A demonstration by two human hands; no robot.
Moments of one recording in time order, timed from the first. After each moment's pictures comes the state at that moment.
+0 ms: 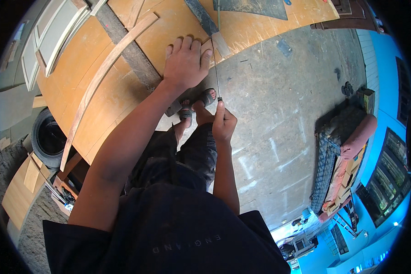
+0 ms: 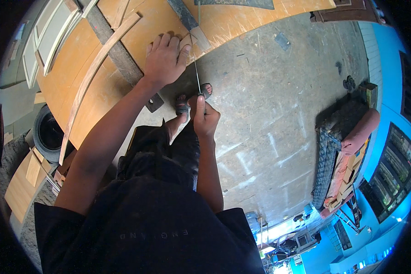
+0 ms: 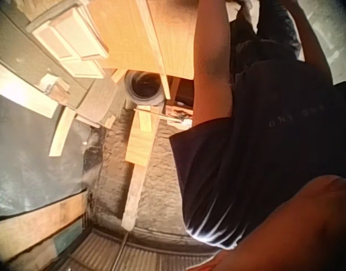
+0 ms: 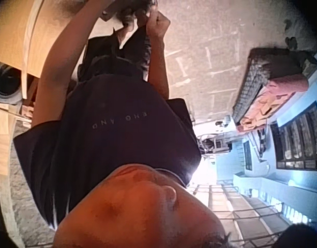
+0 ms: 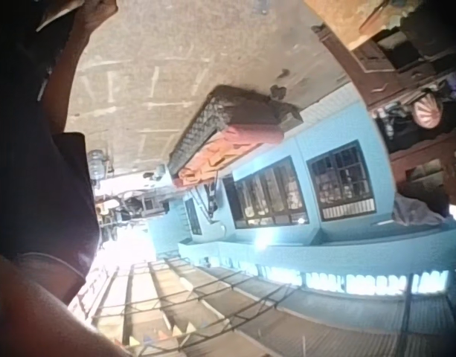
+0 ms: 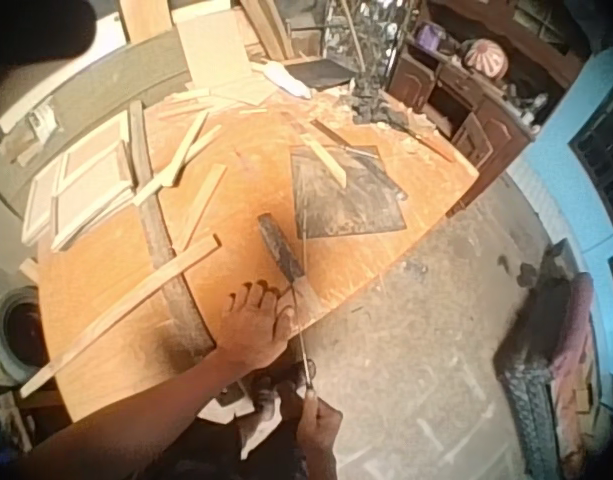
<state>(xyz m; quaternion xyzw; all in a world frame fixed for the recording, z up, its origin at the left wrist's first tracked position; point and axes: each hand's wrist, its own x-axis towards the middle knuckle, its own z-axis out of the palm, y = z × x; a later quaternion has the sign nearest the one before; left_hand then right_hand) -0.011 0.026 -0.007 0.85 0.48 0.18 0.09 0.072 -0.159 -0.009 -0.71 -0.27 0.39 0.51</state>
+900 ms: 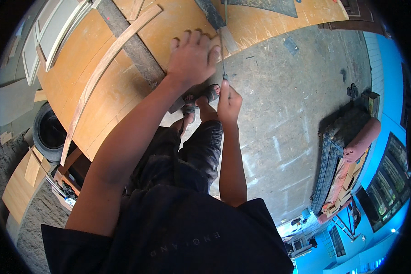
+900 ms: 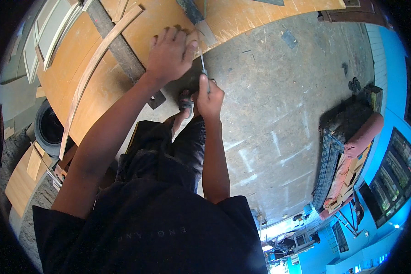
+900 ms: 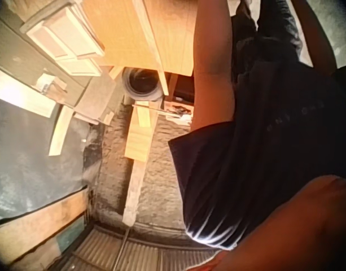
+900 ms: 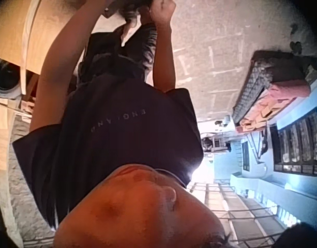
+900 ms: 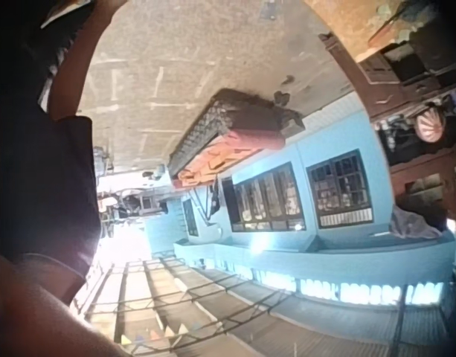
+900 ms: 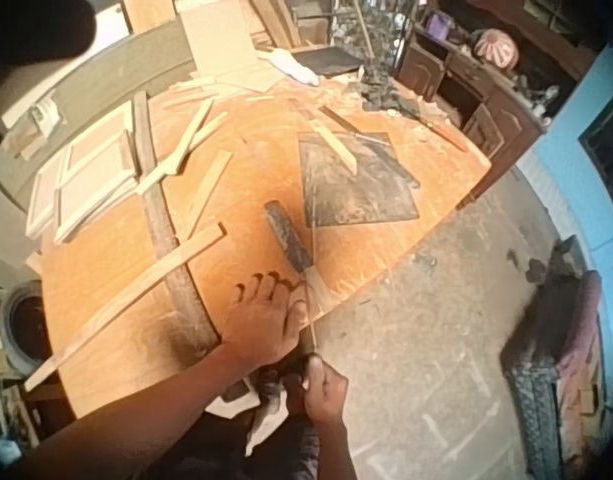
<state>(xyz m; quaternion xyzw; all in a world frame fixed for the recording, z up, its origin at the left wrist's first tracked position) -0.007 0.024 -0.001 0.87 0.47 0.13 0.09 0.087 -0.115 -0.031 -0.70 -0.31 0.37 0.53</state>
